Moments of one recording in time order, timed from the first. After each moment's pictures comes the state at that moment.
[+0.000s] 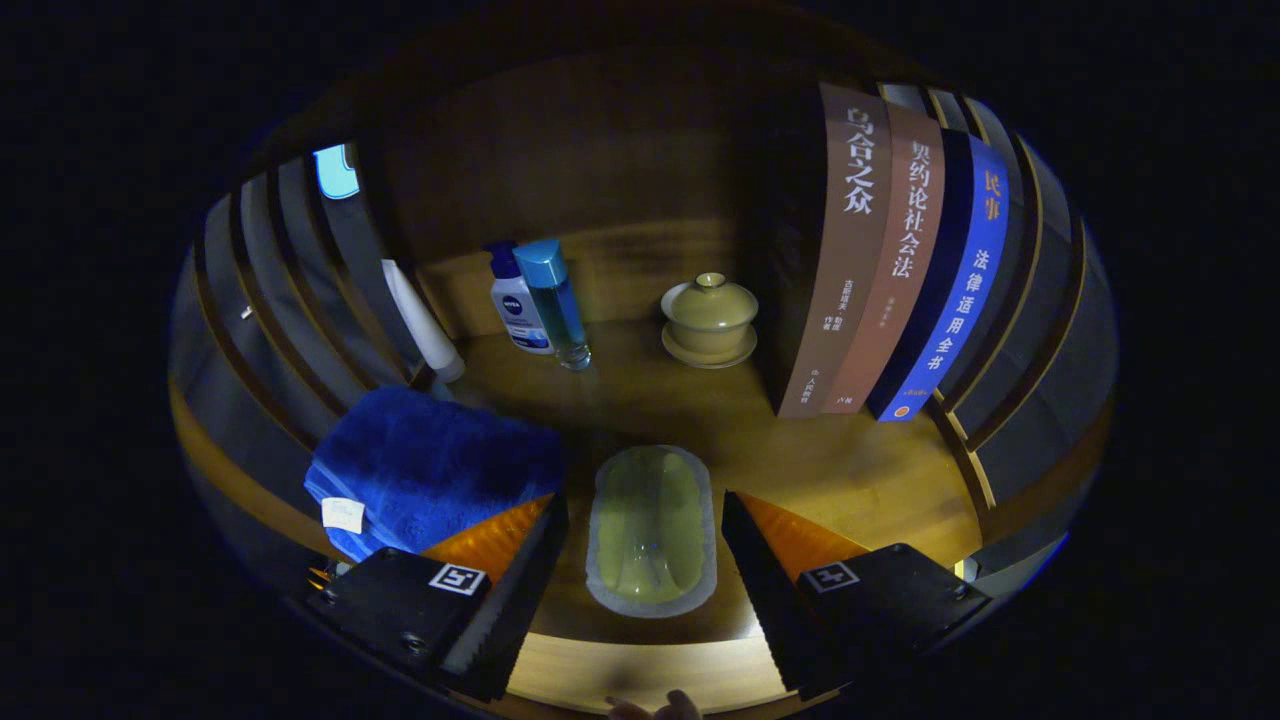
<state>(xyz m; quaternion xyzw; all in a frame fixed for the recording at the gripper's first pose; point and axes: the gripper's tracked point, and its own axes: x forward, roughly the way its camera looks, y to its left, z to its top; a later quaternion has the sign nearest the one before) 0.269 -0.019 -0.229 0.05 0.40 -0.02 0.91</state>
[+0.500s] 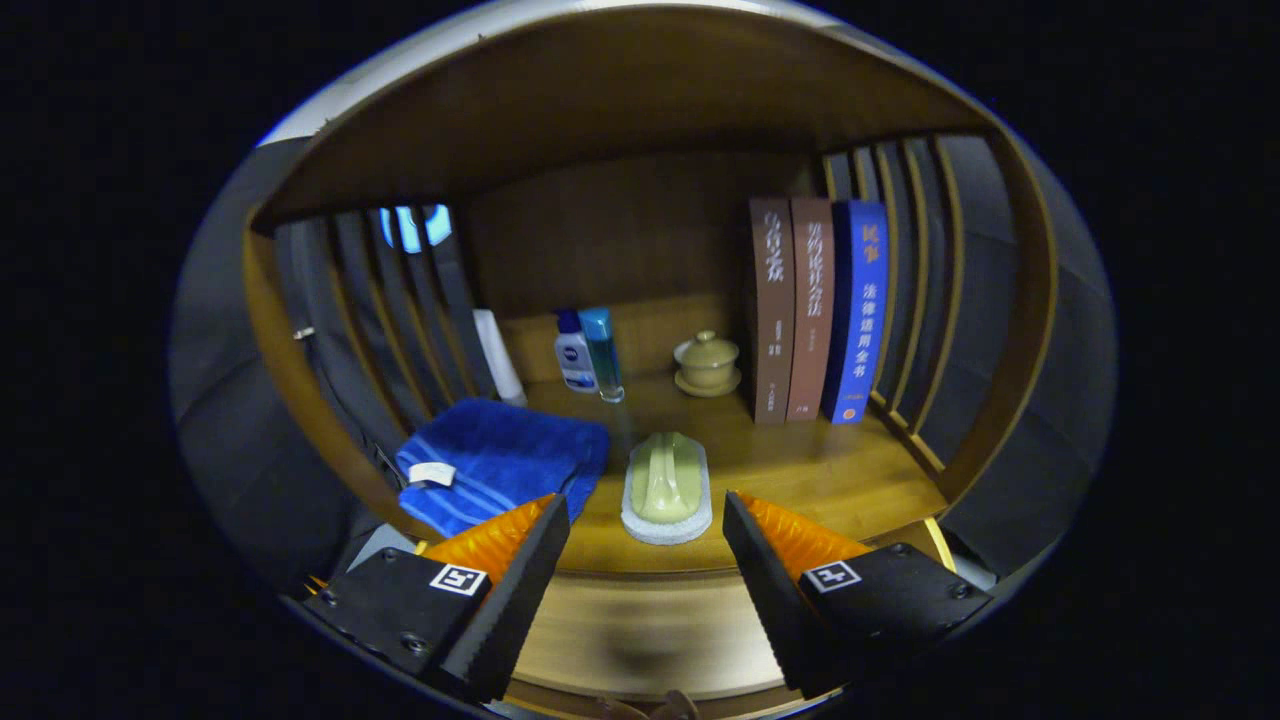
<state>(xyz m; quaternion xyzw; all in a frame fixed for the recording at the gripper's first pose) 0.162 -0.008 -0.152 0.06 0.24 0.01 0.97</state>
